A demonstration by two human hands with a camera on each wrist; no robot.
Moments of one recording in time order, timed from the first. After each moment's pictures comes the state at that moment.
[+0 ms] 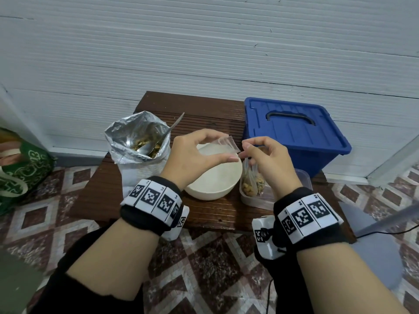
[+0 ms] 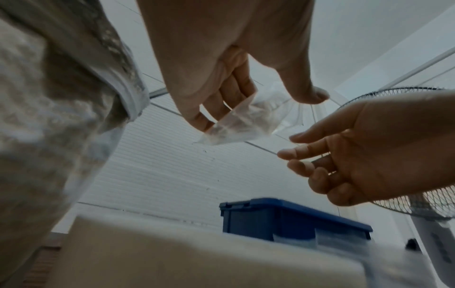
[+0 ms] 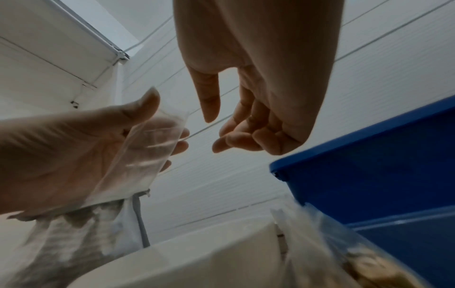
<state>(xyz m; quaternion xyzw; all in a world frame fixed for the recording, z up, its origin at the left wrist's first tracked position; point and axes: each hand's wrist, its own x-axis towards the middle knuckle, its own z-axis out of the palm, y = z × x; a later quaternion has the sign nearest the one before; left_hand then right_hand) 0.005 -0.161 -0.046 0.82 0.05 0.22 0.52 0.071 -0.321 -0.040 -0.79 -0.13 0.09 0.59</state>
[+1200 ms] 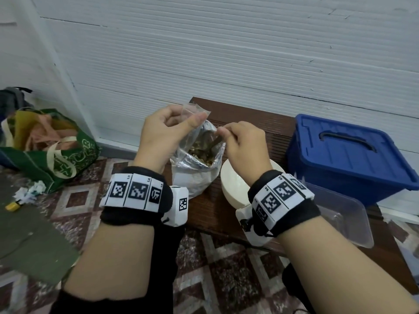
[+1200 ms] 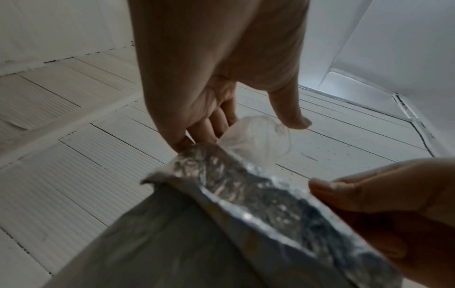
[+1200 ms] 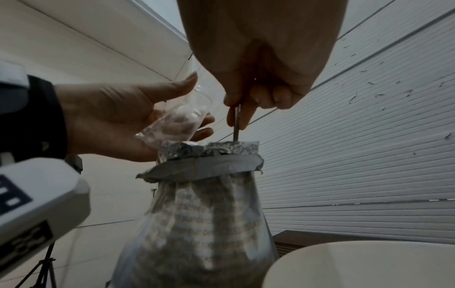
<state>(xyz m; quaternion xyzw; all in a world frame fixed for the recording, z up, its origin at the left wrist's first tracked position) -0.045 -0.053 -0.007 0.68 0.19 0.32 0.63 0.048 -0.182 -0.020 -0.81 -0.40 -0.09 0.41</state>
